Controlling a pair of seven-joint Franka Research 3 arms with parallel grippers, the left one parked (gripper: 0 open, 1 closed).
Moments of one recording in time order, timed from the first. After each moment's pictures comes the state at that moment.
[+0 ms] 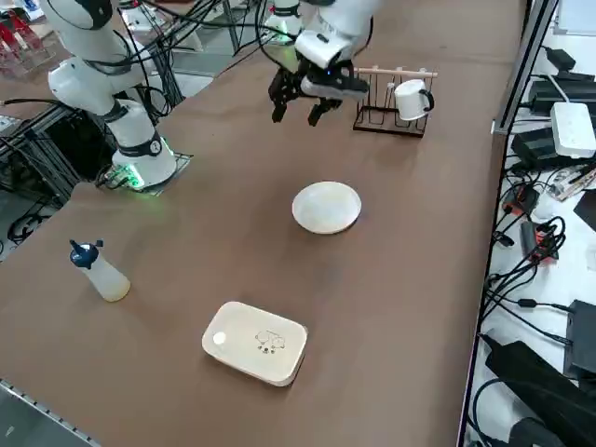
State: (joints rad) arm -0.47 0.48 0.66 -1.36 -0.25 1.28 1.00
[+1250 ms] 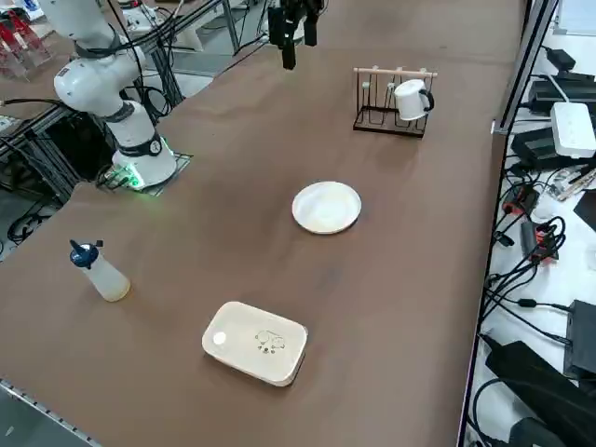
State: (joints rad) arm -0.03 0.04 0.04 -1.60 0.08 1.58 0.11
